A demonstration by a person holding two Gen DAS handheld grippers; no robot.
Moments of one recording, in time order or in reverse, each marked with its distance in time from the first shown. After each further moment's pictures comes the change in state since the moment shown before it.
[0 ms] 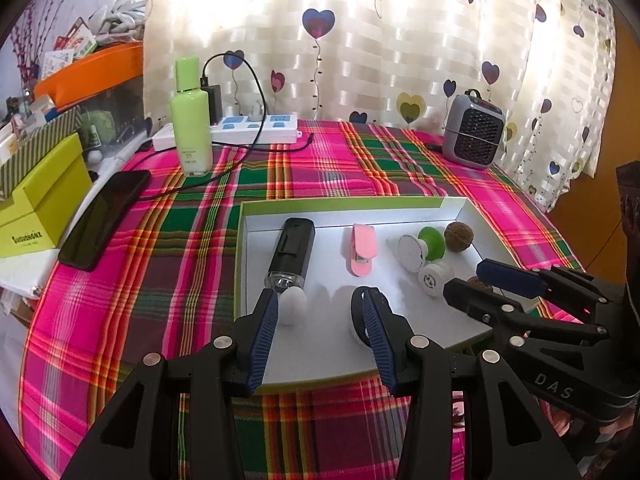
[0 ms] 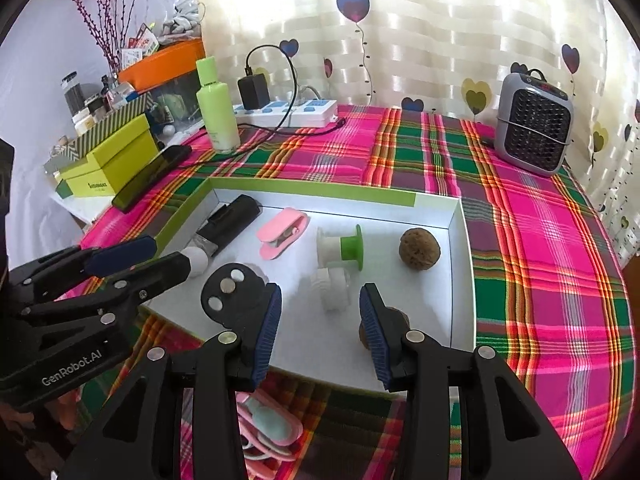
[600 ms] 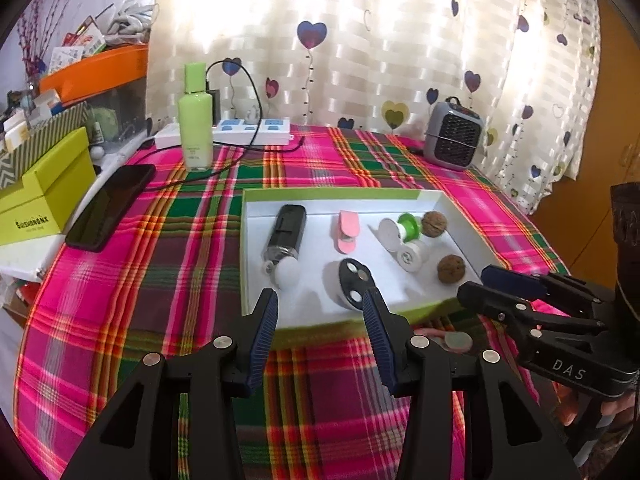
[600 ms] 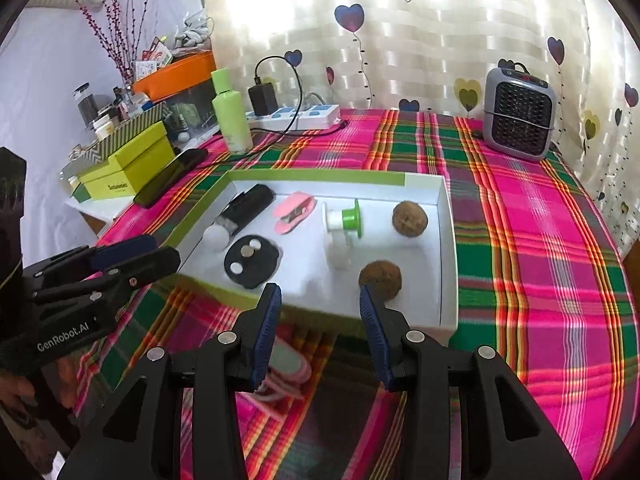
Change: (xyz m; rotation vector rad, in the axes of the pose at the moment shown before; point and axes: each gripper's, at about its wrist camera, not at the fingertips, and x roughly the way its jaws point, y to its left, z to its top) left arm -0.035 0.004 -0.026 -0.003 -0.026 -0.061; right arm -0.032 -0.002 -0.029 0.022 -0.031 0.041
